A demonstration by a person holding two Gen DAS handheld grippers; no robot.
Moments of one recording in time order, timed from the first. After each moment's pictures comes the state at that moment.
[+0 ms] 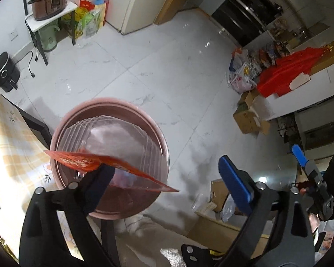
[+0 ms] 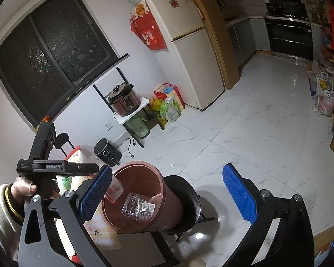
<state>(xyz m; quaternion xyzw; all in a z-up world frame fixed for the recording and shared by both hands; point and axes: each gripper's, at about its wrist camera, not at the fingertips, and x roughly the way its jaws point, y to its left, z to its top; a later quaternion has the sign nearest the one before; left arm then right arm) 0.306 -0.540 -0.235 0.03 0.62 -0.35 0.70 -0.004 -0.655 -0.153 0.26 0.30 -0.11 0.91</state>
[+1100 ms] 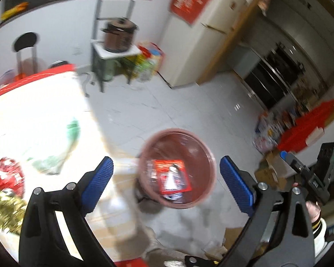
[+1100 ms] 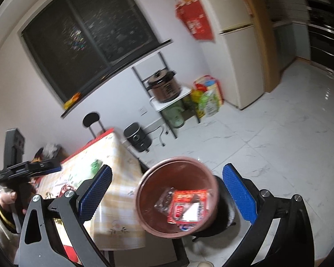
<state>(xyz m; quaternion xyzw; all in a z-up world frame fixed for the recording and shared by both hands) 0.247 -0.302 -0.138 -0.07 0.47 -0.21 0.85 0.092 -0.553 -0.143 0.21 0.32 0.03 0.92</state>
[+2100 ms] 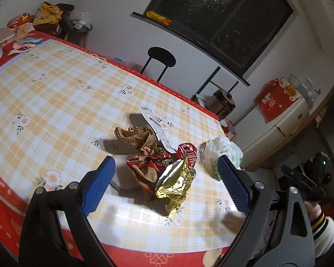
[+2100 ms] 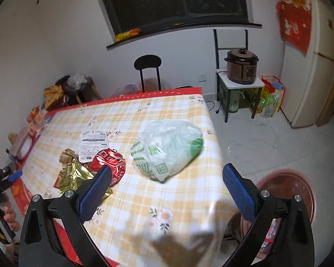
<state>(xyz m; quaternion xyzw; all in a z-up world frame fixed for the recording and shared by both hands) 0.075 0.130 -0.173 -0.27 0.33 0.03 0.90 0.228 -0.189 -0.147 0.02 0.40 0.15 0.90</state>
